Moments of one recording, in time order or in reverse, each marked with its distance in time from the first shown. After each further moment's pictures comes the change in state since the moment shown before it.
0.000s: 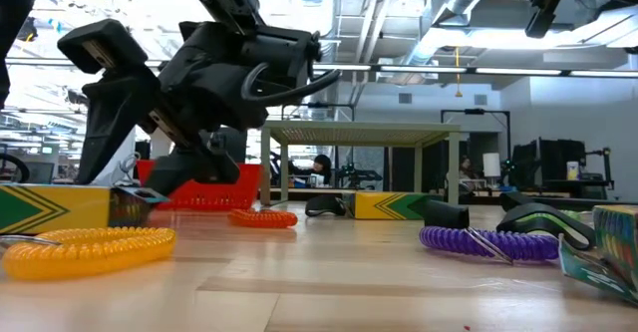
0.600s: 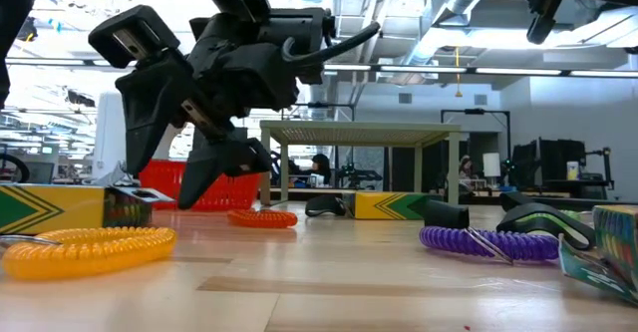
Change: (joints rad) left arm -0.003 0.000 0.043 0.110 0.021 -0.024; right arm -0.002 0.000 0.000 -0.035 0.030 0.003
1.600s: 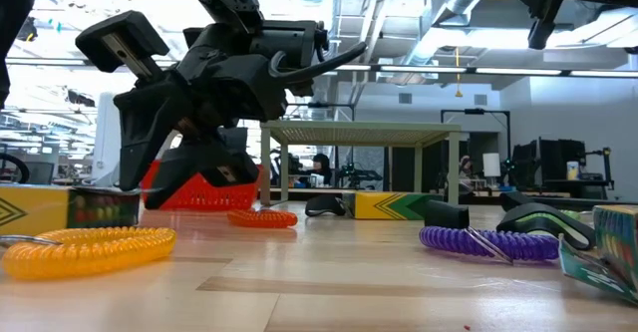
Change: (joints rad) left arm 0.000 0.000 -0.048 0.020 0.049 -0.024; right arm 0.000 0.000 0.000 -0.024 0.026 0.007
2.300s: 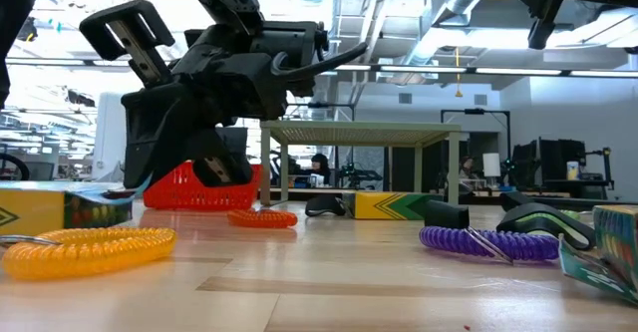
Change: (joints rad) left arm 0.004 -0.001 0.000 0.000 0.071 -0.064; right arm 0.000 0.000 0.000 0.000 0.000 0.008
